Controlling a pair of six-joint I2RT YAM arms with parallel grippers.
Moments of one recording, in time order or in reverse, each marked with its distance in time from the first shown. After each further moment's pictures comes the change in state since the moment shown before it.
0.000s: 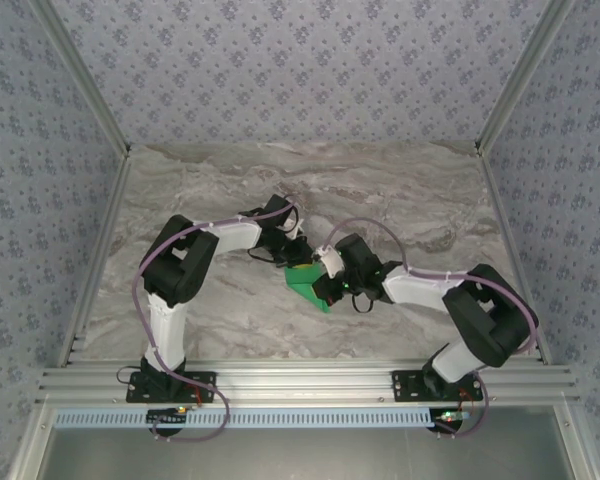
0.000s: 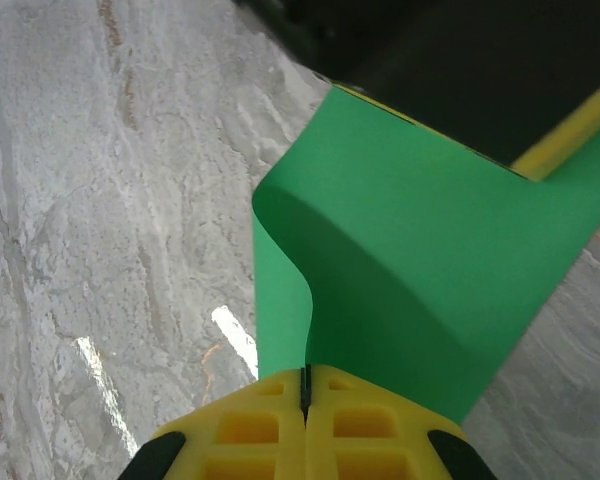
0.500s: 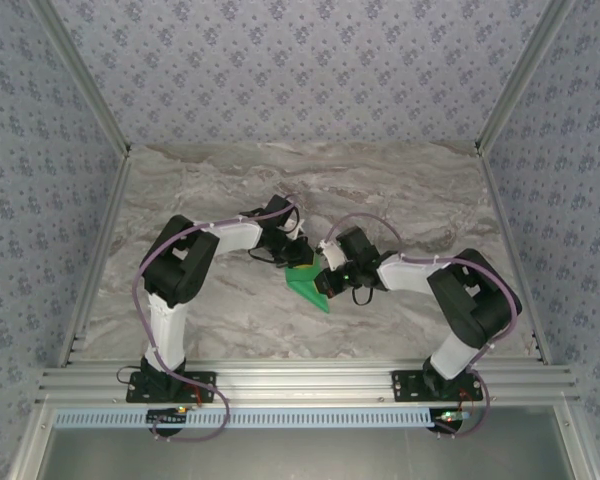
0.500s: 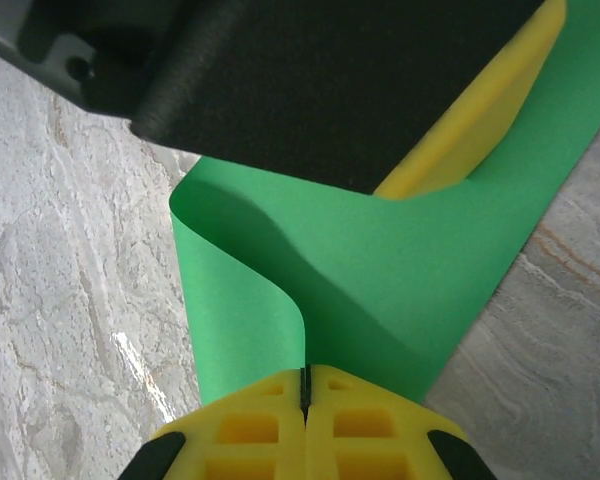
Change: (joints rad) left arm -0.006 0.000 0.002 -0.001 -0.004 0.003; right arm -0.065 0.113 0.074 -0.049 -0.053 0.022
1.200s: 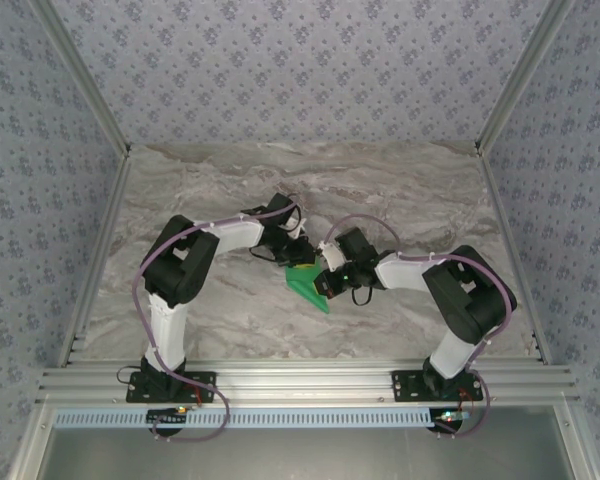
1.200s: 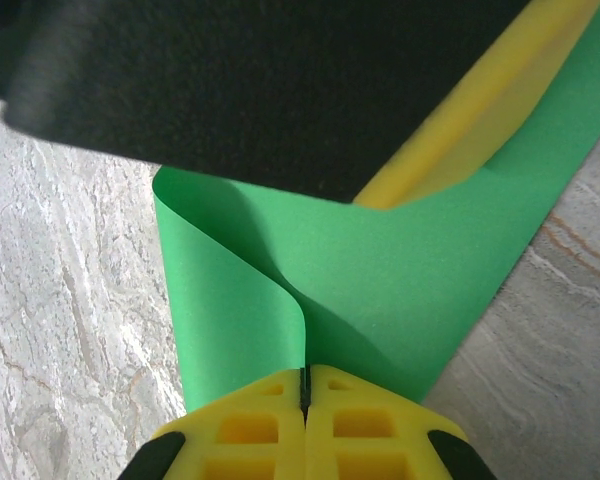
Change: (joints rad) left arm -0.006 0.000 0.042 -0.059 -0.004 0.021; right arm -0.002 0.032 0.008 -0.006 -0.010 0.000
